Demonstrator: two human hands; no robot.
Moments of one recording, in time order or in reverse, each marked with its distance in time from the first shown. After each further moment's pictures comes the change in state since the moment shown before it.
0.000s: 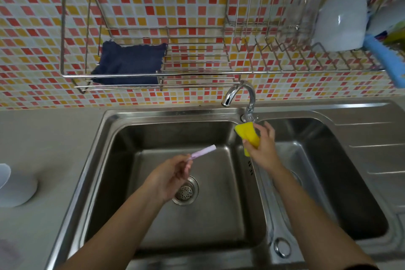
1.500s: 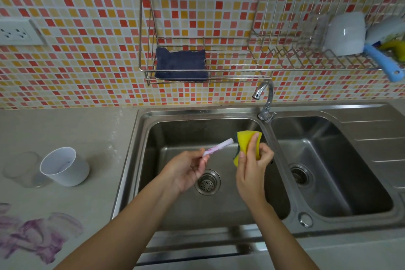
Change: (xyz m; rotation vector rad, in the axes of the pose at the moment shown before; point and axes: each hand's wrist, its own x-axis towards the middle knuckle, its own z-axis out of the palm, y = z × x) left_hand -0.083 0.028 -0.056 0.024 -0.104 -0.031; right_hand -0.152 -0.137 0.078 -0.032 0.449 -0.307
